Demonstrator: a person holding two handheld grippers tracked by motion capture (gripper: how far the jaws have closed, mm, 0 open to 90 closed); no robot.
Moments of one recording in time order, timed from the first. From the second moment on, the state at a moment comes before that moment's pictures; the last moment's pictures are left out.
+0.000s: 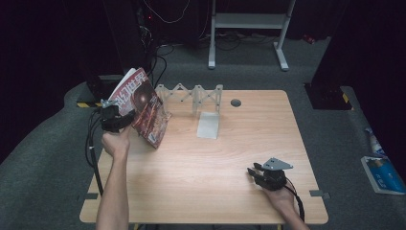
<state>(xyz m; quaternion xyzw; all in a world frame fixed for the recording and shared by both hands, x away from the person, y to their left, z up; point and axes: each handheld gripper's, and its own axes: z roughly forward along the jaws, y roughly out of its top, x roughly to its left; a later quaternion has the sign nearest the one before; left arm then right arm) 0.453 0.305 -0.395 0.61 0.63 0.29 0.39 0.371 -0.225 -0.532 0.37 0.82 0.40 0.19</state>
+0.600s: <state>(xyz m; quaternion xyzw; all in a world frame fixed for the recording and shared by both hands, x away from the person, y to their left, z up) 0.436 0.309 -0.387 0.61 0.62 0.30 0.39 0.371 -0.226 -0.532 0.37 0.82 0.40 0.20</state>
